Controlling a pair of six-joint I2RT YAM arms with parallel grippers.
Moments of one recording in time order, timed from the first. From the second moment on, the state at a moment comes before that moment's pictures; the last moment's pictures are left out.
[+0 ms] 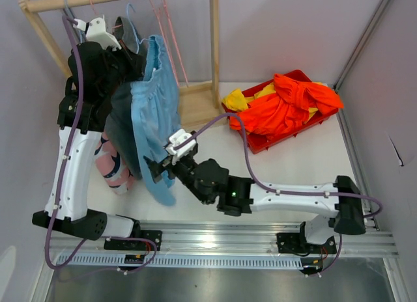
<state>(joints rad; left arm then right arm) -0.23 1.36 1.93 -0.65 -0.04 -0.34 1.43 1.51 1.29 0.35 0.63 -0.03</state>
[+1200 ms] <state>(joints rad) -0.14 1.46 2.18 -0.82 -0.04 -0.34 1.66 1.45 1.04 0.44 0.97 0.09</state>
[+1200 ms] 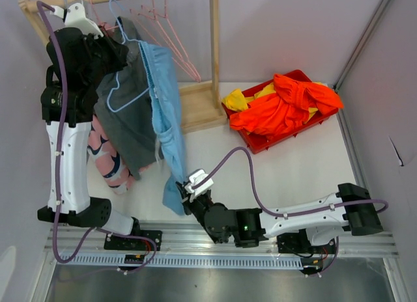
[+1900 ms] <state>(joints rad) -0.12 0.96 1.60 -0.74 0.22 -0.35 0.99 1.57 1.46 0.27 0.68 -0.04</state>
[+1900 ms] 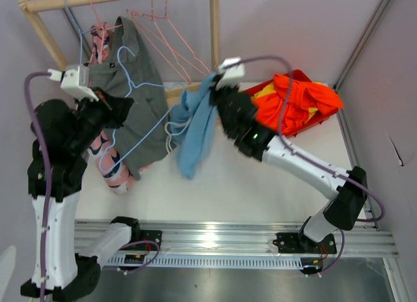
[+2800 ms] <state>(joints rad) -0.12 1.14 1.63 -0.63 -0.01 -0.27 0.34 1.47 1.03 0.19 0.35 0.28</state>
